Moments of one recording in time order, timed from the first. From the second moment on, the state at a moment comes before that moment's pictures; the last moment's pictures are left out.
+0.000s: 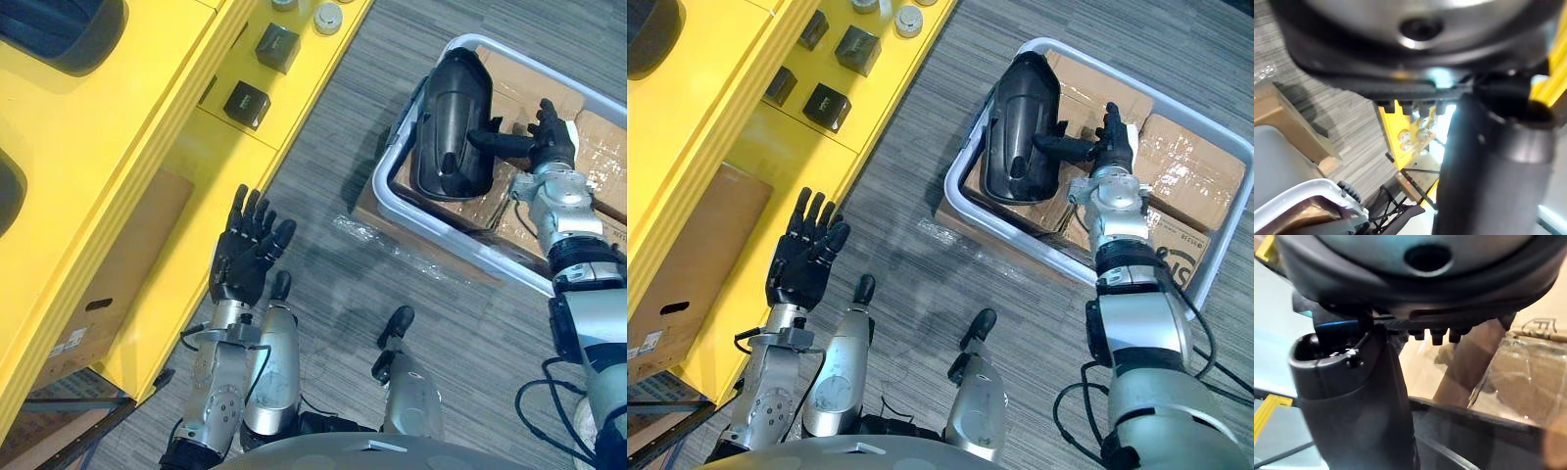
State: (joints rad) left arm 0.18 0.17 -0.25 -0.05 -0.82 -0.40 -0.10; right arm -0.92 -0.70 0.11 1.08 0.29 -0.01 -0.06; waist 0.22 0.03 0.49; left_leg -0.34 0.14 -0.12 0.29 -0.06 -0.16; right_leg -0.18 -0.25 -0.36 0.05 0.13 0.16
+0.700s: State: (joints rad) left arm 0.20 0.18 -0.25 -0.07 -1.02 -0.29 -0.20; right arm -0.92 -0.70 0.00 1.18 -0.20 0.25 -0.09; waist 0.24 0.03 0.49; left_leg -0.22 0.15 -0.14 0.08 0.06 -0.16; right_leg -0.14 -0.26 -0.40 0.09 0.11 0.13
